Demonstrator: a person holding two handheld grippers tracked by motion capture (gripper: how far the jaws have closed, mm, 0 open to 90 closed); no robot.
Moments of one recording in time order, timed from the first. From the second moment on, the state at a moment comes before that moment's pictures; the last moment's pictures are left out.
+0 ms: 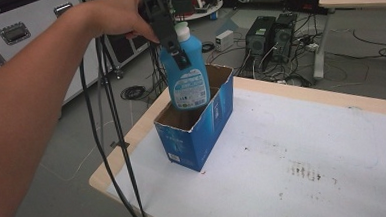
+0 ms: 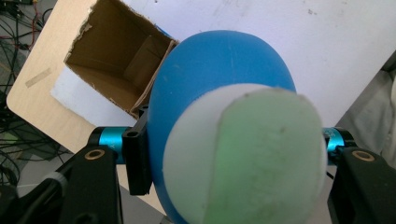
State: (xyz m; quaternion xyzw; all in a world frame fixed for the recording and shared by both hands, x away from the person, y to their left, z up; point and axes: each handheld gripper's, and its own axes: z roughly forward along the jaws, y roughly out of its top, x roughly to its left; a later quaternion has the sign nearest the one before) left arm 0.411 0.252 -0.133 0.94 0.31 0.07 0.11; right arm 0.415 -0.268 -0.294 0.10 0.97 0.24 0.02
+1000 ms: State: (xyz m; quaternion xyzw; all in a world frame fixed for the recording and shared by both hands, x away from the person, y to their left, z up) left arm 0.421 0.256 -0.250 0.95 0.30 0.03 0.08; right arm 0.416 -0.268 -0.311 0.11 0.97 0.23 0.01
